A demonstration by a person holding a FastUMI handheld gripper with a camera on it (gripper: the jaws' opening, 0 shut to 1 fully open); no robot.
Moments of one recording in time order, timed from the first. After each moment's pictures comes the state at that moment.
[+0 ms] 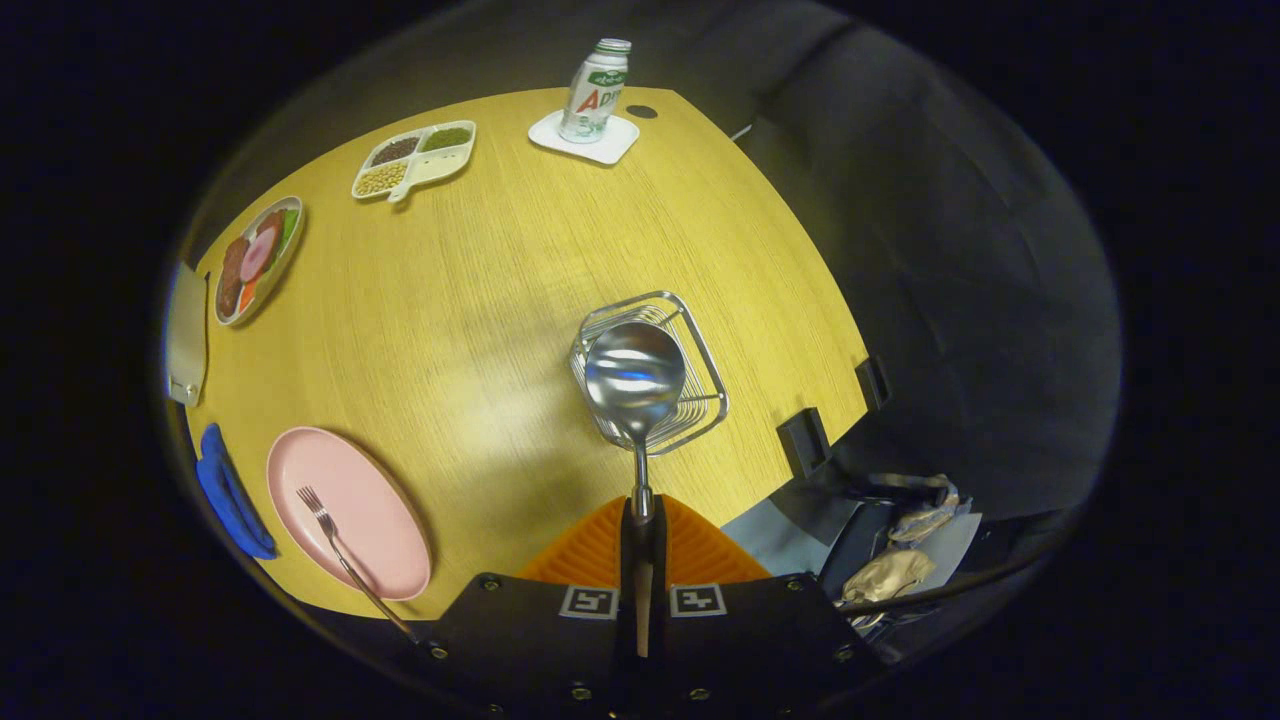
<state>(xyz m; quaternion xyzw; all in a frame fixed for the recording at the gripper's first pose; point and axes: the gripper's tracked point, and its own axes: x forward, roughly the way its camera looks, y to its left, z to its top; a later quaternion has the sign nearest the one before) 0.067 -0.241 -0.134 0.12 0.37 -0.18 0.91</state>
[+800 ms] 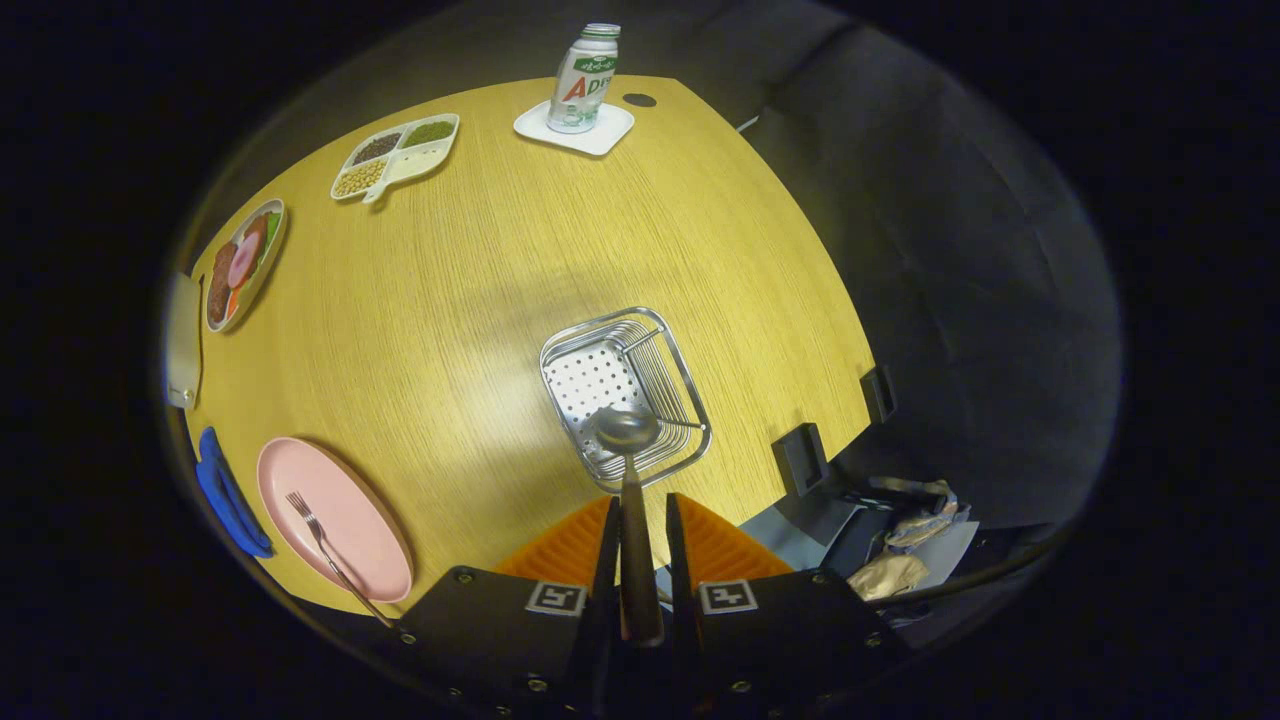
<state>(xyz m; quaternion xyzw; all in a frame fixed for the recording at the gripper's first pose) 0.086 -0.260 -0.129 0.11 0.37 -0.16 0.91</state>
